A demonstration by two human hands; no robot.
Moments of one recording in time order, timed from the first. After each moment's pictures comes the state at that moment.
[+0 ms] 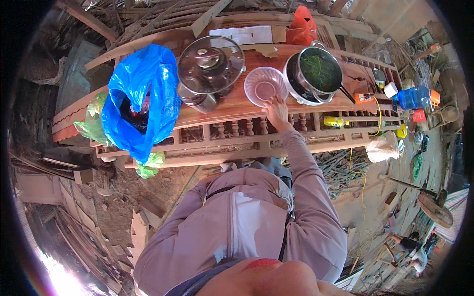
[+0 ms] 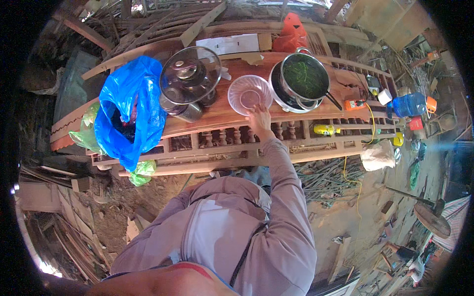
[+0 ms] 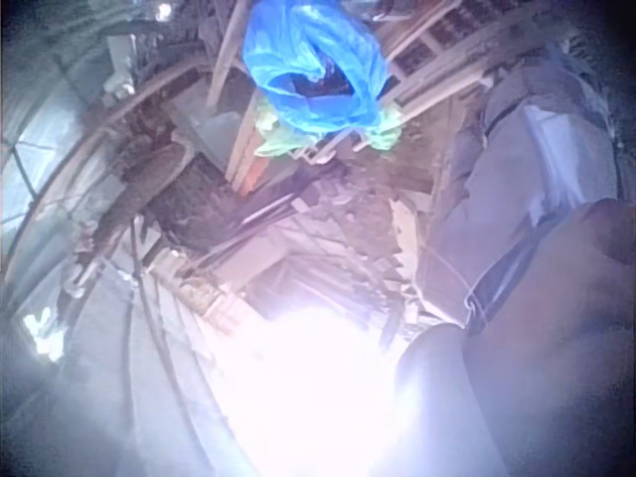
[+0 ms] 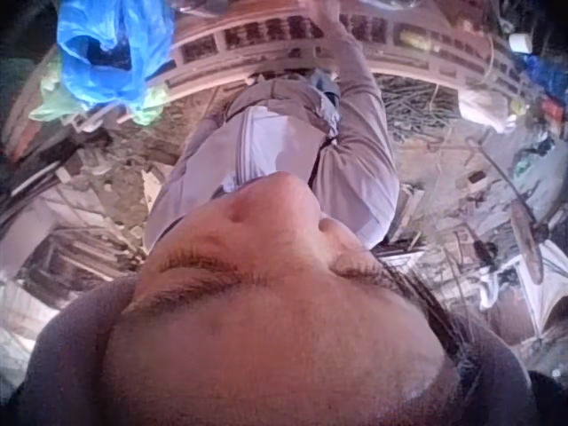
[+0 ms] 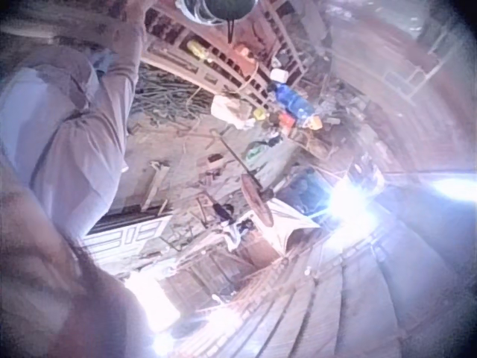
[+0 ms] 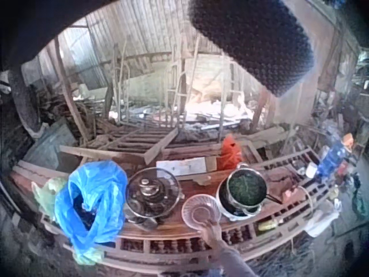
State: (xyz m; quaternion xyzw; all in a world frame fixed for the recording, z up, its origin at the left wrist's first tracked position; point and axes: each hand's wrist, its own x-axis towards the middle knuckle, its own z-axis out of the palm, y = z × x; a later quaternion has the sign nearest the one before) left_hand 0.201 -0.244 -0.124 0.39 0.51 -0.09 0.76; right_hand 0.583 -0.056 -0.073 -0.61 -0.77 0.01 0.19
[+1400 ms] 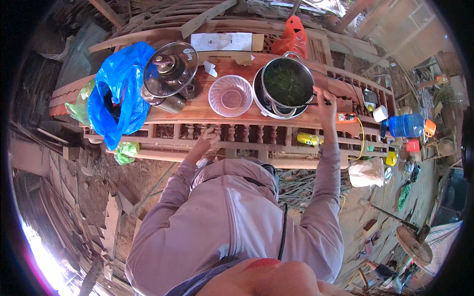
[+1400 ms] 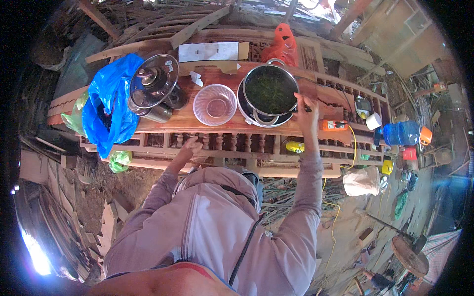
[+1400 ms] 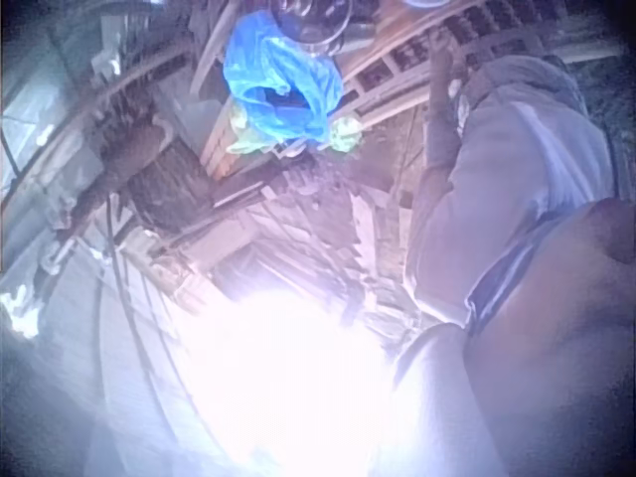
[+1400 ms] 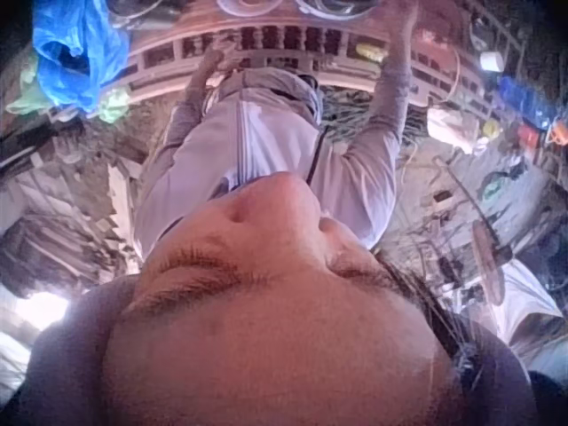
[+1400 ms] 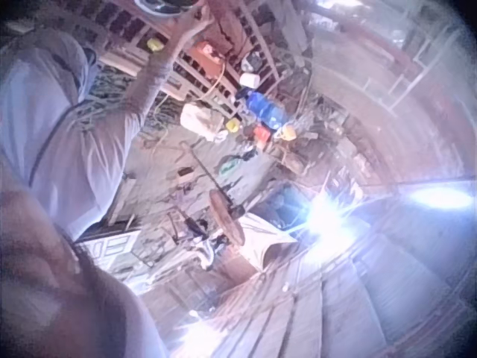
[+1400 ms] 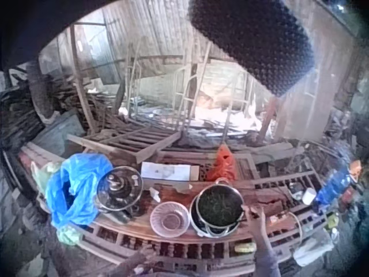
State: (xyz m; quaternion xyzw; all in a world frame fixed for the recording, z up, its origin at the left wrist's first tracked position) left_hand 0.435 -0.125 -0.027 0.40 0.62 0.21 0.65; right_hand 0.860 -0.039 0.051 -0.62 -0.56 0.24 0.49
